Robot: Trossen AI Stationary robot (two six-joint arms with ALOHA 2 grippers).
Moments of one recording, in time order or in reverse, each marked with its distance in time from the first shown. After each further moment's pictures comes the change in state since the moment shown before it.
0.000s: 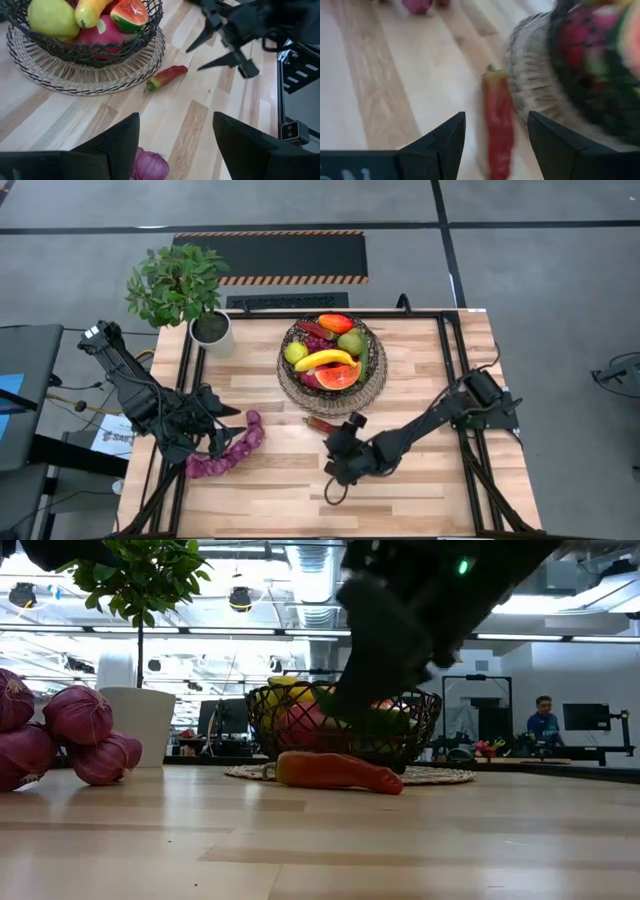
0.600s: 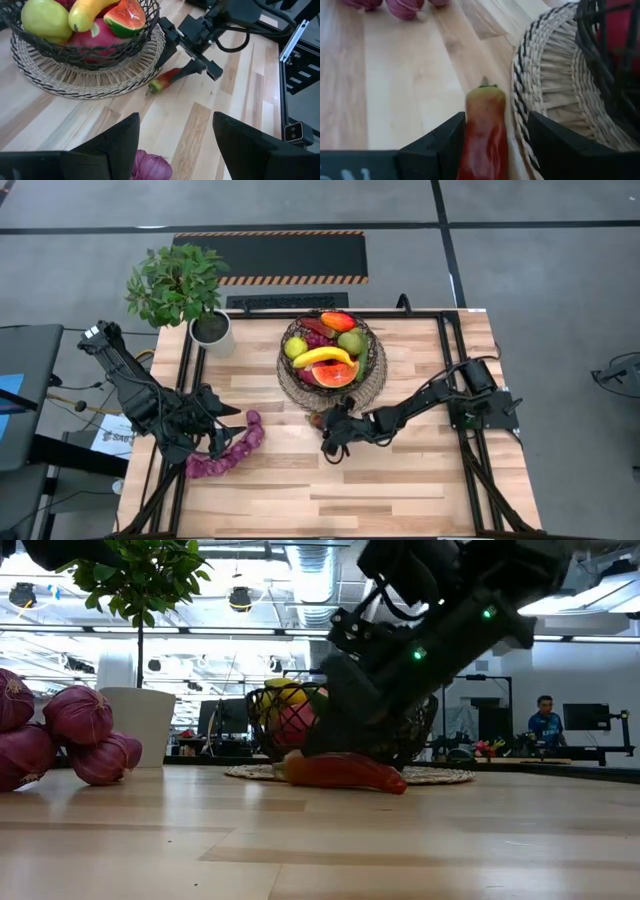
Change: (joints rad) left arm 0.000 0.000 0.000 -0.001 -0.015 0.015; right arm -0.217 -0.005 -0.297 0.642 -0.302 -0.269
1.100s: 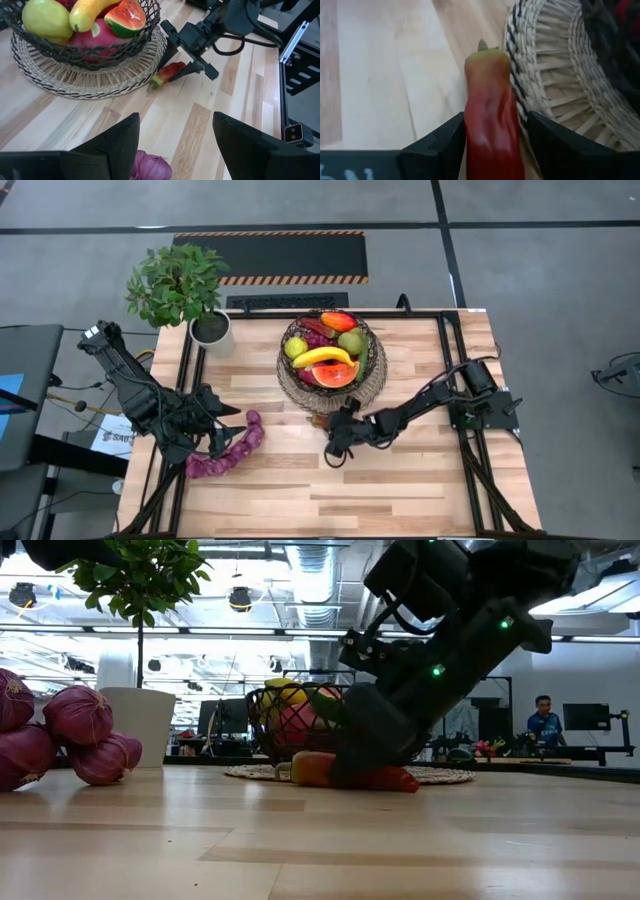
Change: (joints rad) left arm 0.000 0.000 0.000 0.000 -0.003 -0.005; right arm 0.015 0.001 -0.031 -0.090 -0.001 0.026
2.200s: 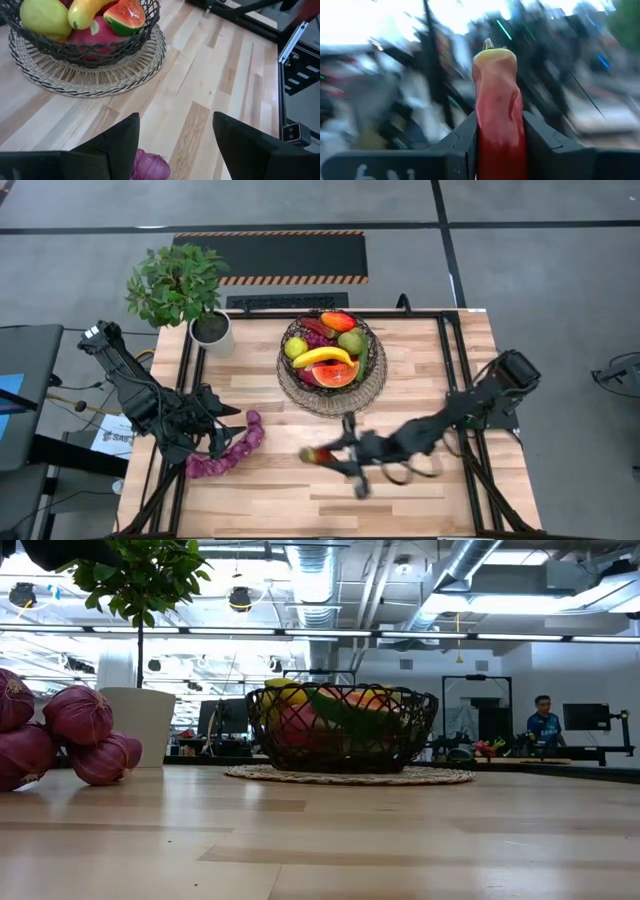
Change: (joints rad) left arm 0.000 0.000 0.000 0.001 0.008 -0.010; right arm 0.202 -0.275 0.032 0.671 -0.107 -0.304
